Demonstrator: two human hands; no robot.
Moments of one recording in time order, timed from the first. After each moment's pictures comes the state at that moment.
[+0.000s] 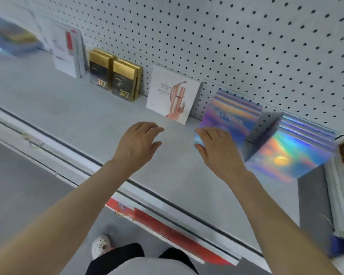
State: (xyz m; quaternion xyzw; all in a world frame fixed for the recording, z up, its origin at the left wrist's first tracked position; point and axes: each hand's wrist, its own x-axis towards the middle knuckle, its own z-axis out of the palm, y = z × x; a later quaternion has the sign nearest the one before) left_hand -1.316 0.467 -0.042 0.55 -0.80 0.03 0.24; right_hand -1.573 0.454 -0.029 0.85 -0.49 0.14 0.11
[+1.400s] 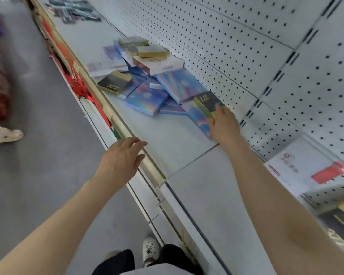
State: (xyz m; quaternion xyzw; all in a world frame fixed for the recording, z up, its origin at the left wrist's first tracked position) left_hand -0.563 0.339 -0.044 0.77 -0.61 0.06 0.18; right_hand -0.757 0.061 -0.034 0.87 -0.49 0.09 -0.06
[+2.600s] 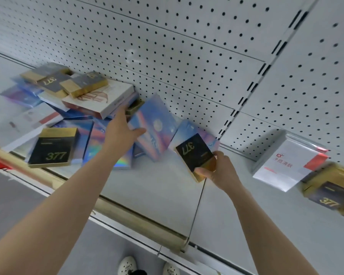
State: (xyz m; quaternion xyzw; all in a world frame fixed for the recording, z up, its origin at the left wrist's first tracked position) left_hand -0.447 0.065 -0.011 0.69 -0.55 -0.26 0.39; right_hand -0.752 0.108 -0.057 0.60 -0.72 0.14 -0.30
